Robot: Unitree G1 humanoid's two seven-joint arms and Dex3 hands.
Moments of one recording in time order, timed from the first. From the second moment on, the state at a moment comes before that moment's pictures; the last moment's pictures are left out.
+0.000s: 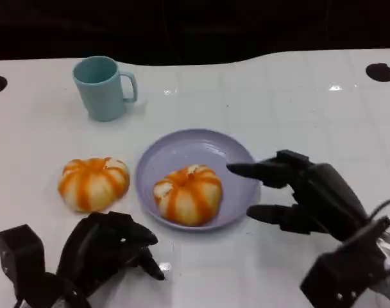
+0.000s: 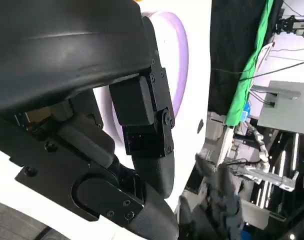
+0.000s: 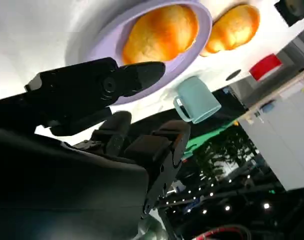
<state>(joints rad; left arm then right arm) -0.21 -0.03 0.16 0.75 -0.34 -0.33 -0.71 -0.36 -0.26 0.33 0.60 -0.57 -0.78 -0.30</state>
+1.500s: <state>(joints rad) -0.22 -0.01 0.17 0.76 -0.36 -0.31 -0.73 -0.11 -0.34 0.24 0.49 -0.68 -0.85 -0.45</state>
